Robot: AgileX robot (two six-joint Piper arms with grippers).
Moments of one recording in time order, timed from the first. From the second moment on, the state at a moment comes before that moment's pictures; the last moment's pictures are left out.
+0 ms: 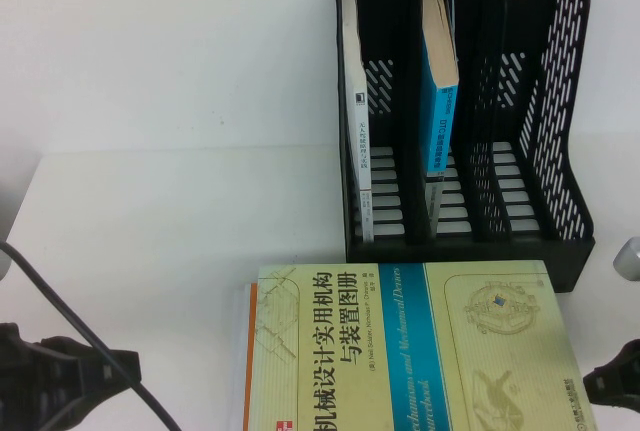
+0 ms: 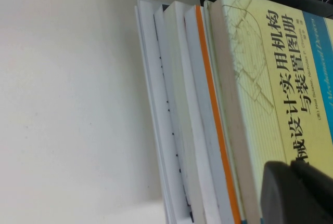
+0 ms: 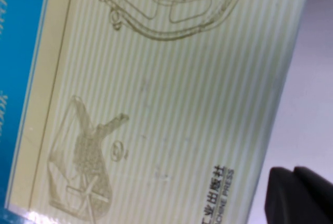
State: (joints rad) right arm 0.15 1.27 -0.57 0.68 0.68 -0.50; left arm 0.01 0.84 -0.57 -0.84 0.86 0.34
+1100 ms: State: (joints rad) right arm 0.15 1.36 -0.69 0.54 0.75 -0.44; left arm 0.01 0.84 -0.57 -0.84 0.86 0.35
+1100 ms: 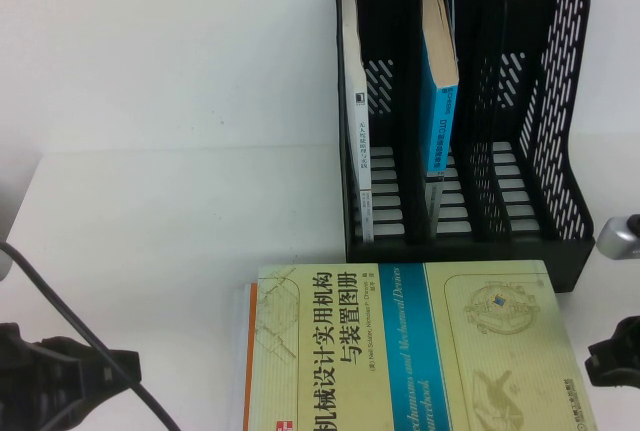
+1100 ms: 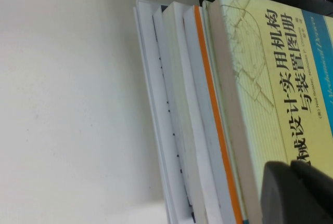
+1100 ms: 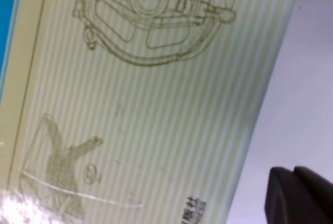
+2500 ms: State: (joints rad) right arm 0.33 1.41 -0.77 0.60 0.73 -0.39; left arm 0.01 0.84 -0.59 -0.91 0.85 0.36
